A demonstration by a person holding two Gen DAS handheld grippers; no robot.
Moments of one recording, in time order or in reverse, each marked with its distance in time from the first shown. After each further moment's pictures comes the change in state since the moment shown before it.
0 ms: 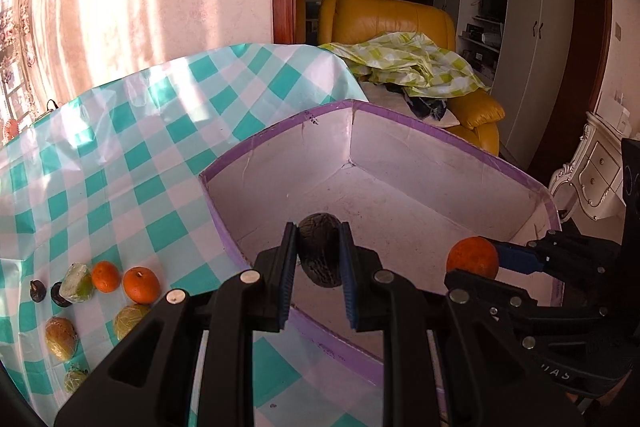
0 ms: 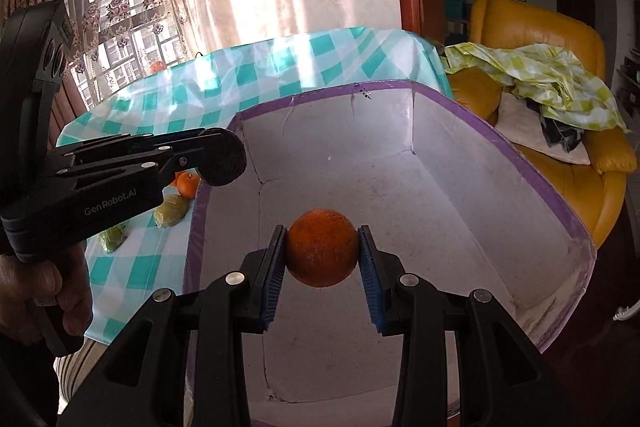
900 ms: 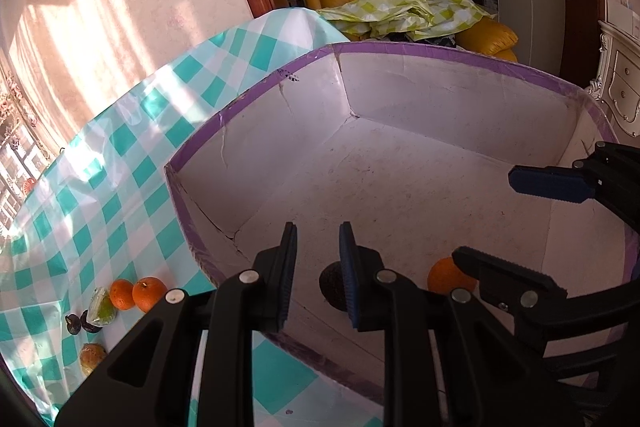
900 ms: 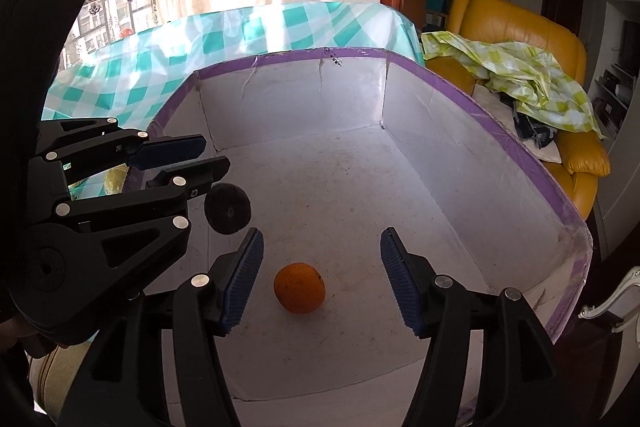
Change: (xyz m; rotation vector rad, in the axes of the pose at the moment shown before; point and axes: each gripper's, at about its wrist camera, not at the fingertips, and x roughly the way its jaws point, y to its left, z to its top) left arm 0.045 -0.037 -0.024 0.233 0.085 0.159; right arm 0.019 -0.003 -0.014 -0.047 0.052 -0.138
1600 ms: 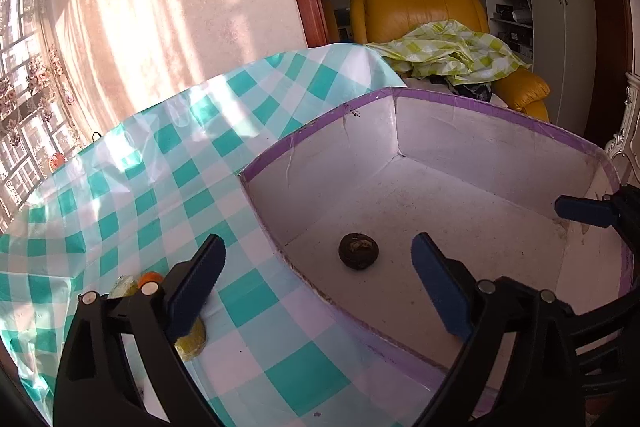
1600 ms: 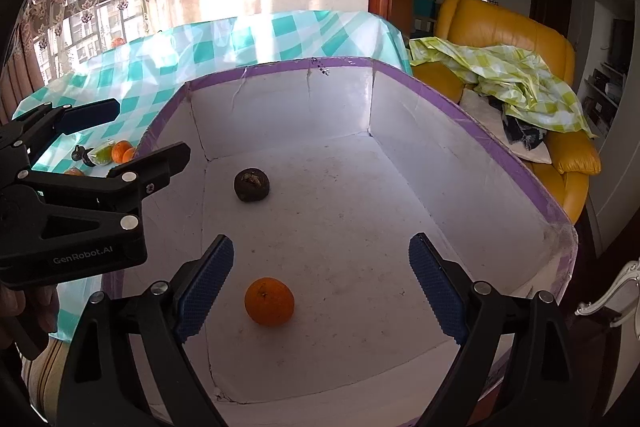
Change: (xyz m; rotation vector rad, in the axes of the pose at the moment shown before) left arm -0.033 0.037 -0.006 -0.149 -0.123 0.090; right arm -0.006 -0.002 0.002 0.019 -0.030 -0.042
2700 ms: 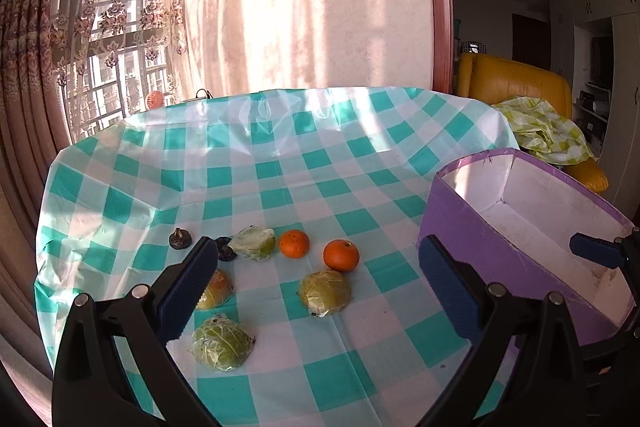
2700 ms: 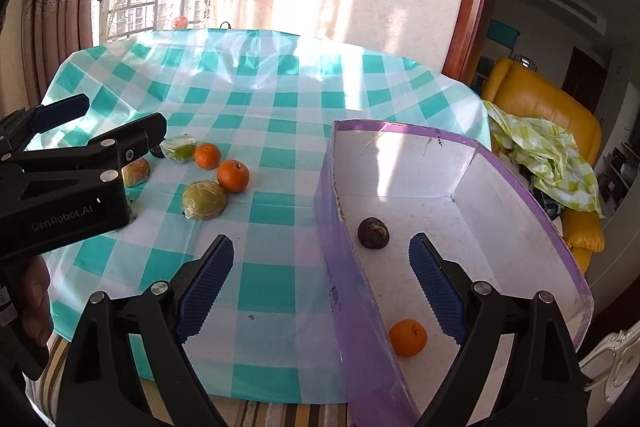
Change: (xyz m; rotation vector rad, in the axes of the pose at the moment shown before) left arm -0.093 0.149 -0.070 -0.333 -0.090 0.223; right arm -0.030 0.158 0.018 -0.259 -0.067 0.052
